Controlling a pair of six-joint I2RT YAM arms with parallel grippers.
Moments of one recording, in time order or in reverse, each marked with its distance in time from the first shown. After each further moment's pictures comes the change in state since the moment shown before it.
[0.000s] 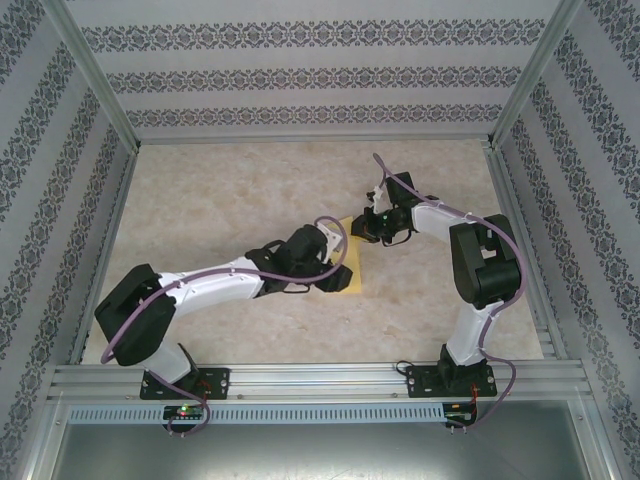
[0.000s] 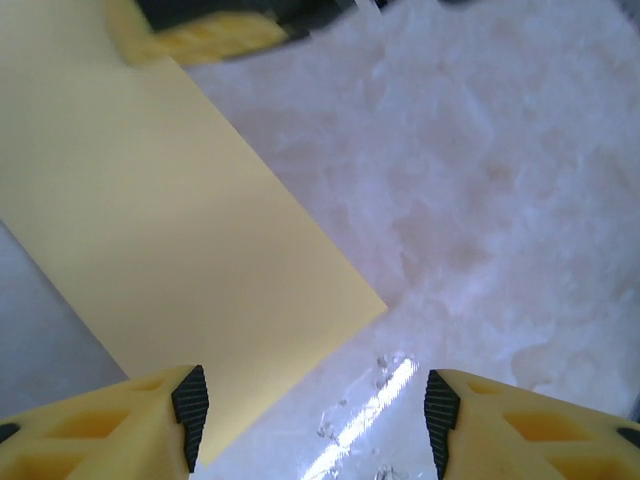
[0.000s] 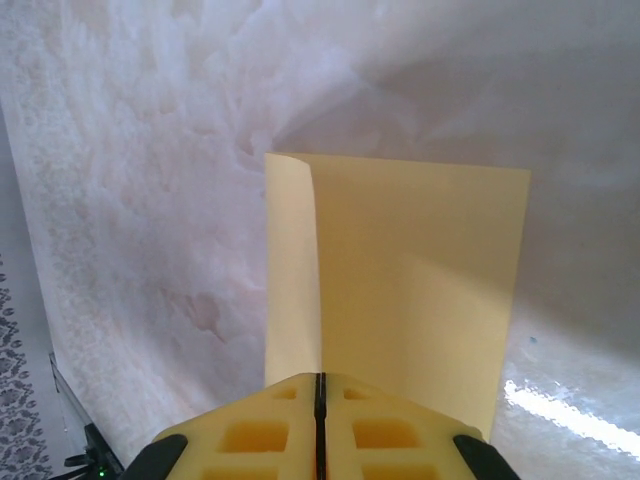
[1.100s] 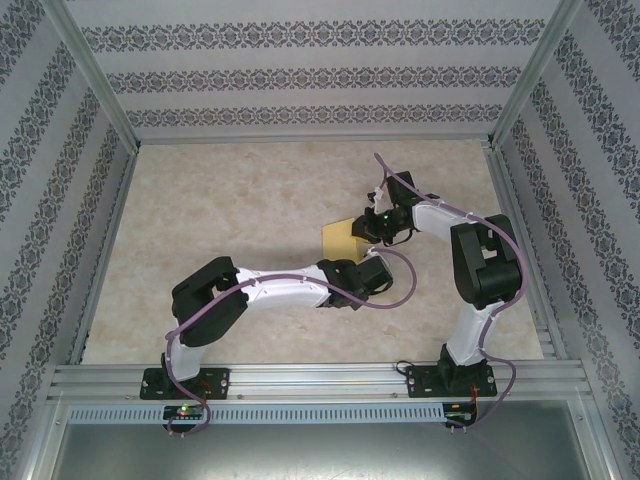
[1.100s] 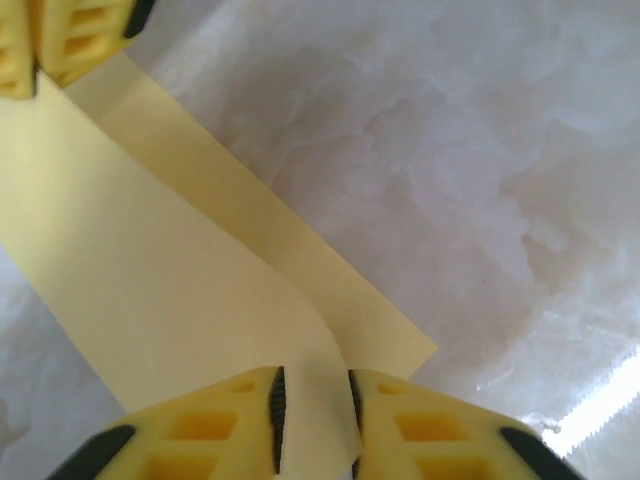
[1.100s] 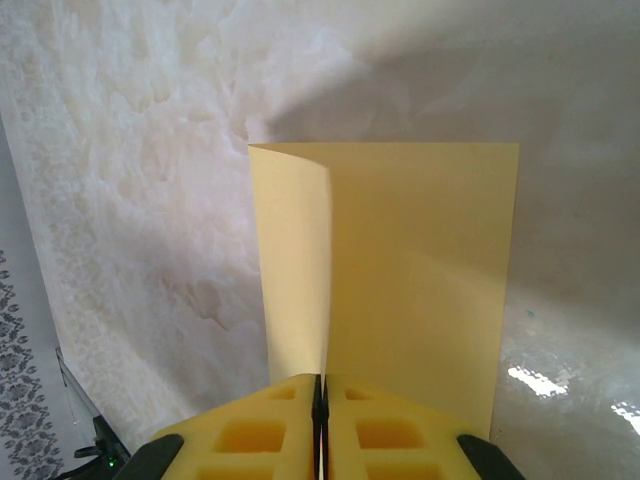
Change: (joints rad) left arm -0.218 0.385 0.390 -0.322 -0.502 0.153; right arm -0.006 -0.002 0.008 -0.045 -0.005 0.001
